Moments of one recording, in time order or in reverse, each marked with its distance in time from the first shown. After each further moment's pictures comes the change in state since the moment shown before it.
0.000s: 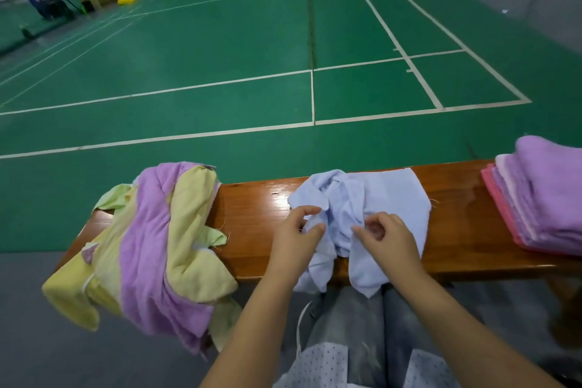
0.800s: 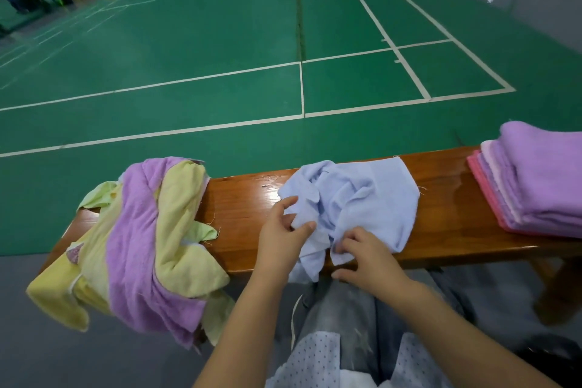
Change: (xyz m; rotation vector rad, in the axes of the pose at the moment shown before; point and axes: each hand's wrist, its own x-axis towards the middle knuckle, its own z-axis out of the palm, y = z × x) left_hand -0.009 -0.008 -0.004 -0.162 0.052 -0.058; right_hand -0.031 0.013 0.010 -0.262 -0.341 -0.298
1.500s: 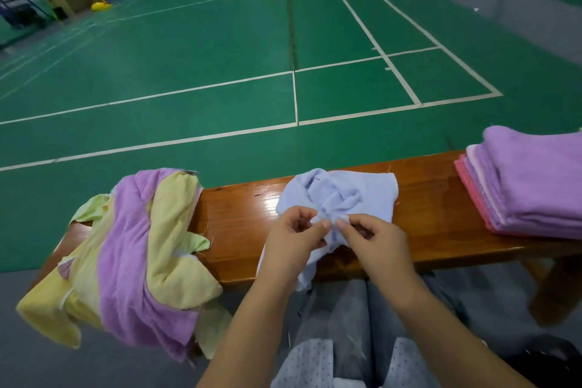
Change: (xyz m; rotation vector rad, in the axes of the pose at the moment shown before) left_hand -0.015 0.026 0.024 -0.138 -0.115 0.019; right_hand -0.014 -0.058 -0.055 0.509 0.428 0.290
